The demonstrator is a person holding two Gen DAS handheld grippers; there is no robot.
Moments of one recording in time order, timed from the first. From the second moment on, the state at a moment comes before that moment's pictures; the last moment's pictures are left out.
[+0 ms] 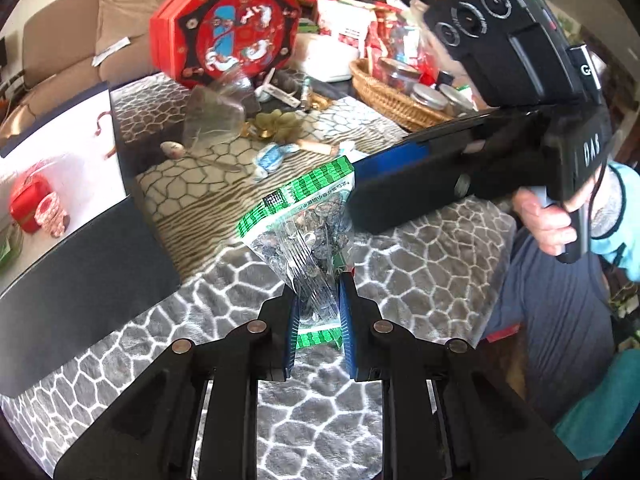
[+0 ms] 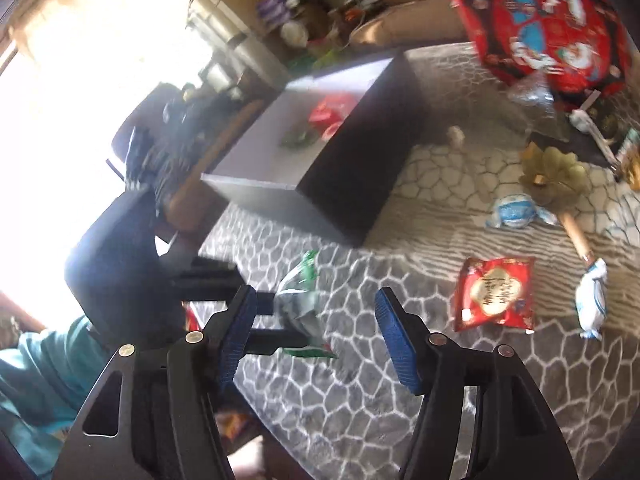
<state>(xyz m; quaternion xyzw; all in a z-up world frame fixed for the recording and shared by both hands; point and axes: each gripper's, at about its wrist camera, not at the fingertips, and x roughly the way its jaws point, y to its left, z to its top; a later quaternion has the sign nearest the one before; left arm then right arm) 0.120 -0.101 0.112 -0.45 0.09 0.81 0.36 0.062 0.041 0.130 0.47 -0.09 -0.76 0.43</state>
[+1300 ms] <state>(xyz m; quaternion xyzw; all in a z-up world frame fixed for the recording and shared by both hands) 0.072 -0.193 0.094 -0.51 -0.34 0.63 0.49 0.234 -0.027 0.079 -0.08 0.74 -0.61 0.29</state>
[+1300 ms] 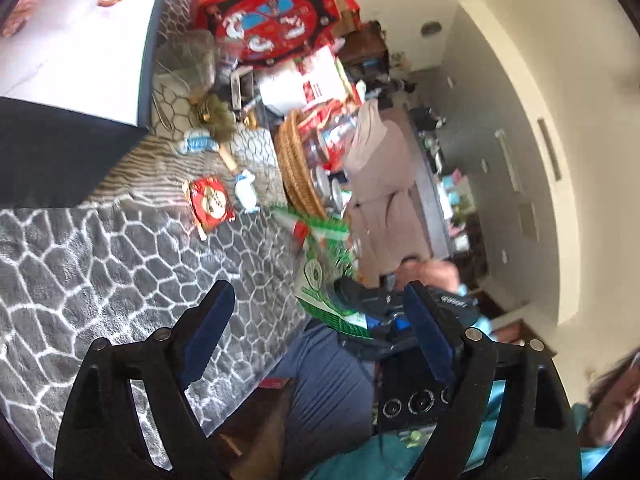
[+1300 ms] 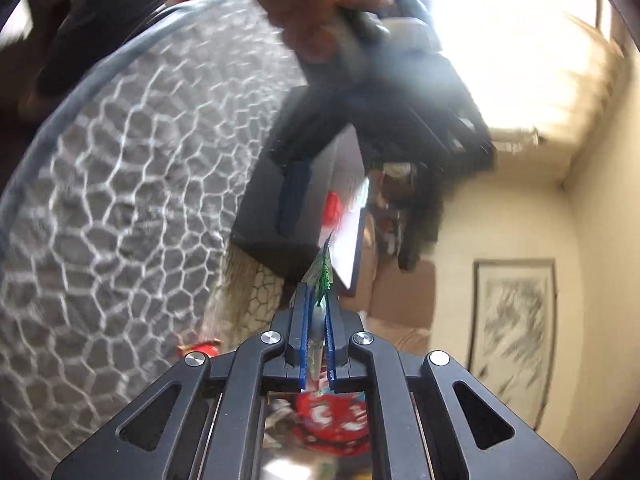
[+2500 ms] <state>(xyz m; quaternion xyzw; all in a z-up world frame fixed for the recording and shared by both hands) 0.039 -0.310 0.181 -0.32 -0.39 0.79 0.33 -0.021 -0.012 0.199 0.44 -0.32 -0.70 0.46</state>
